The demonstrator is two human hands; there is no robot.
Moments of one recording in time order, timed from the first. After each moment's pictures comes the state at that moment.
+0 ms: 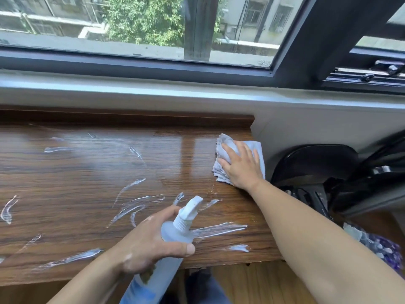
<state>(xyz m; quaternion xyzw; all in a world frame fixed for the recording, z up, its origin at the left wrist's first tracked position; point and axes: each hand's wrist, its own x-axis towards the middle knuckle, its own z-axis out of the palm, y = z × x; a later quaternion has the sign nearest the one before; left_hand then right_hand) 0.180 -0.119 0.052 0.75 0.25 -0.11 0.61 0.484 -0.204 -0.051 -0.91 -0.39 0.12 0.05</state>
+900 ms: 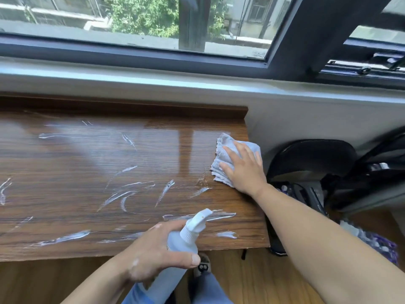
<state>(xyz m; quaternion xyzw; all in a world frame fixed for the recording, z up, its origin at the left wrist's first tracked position) 0.182 -0.169 0.042 0.74 0.24 -0.16 0.61 0.484 -0.255 -0.056 -0.90 -0.41 0.11 0.04</state>
